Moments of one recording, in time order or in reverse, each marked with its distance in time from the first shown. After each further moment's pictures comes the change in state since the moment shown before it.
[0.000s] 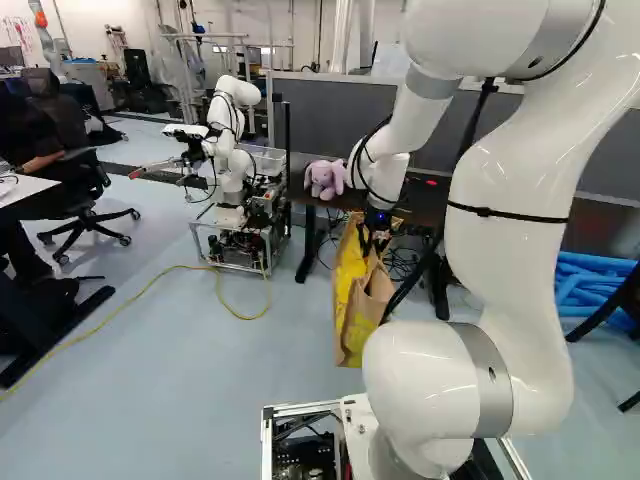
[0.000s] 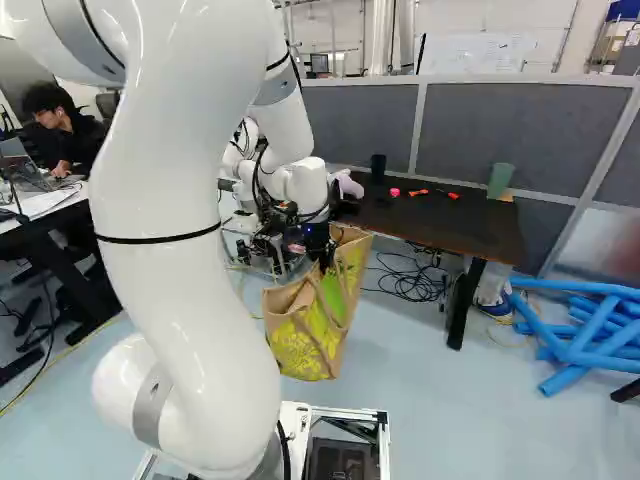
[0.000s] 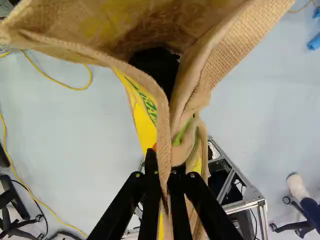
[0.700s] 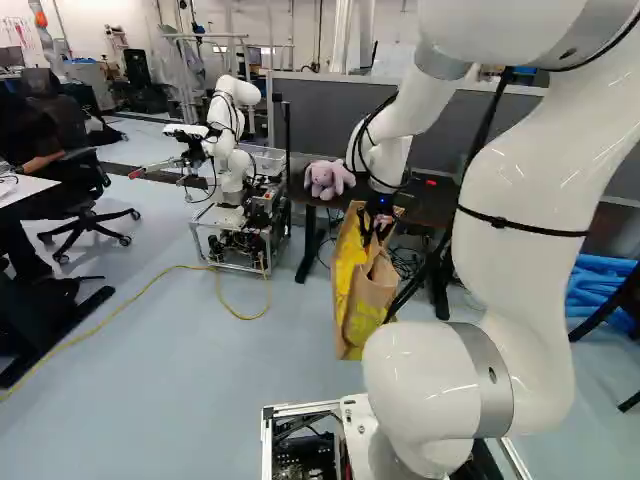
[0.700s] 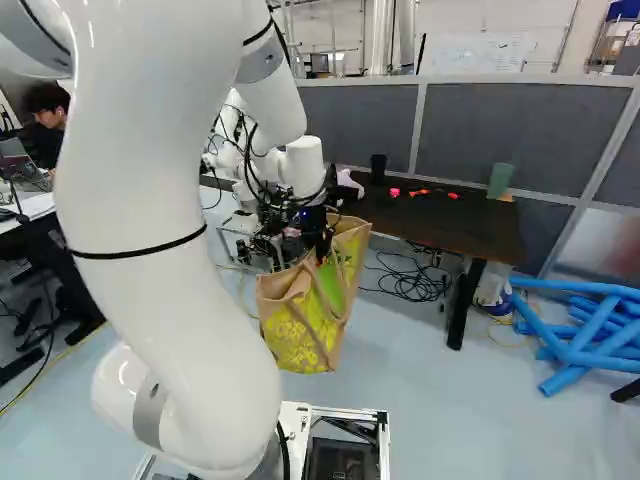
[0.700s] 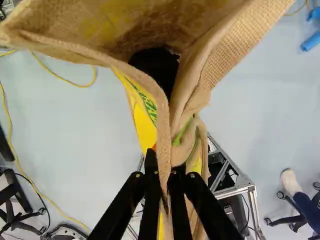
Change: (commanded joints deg) arm 0.7 5.4 -1.6 0.0 -7.5 0.0
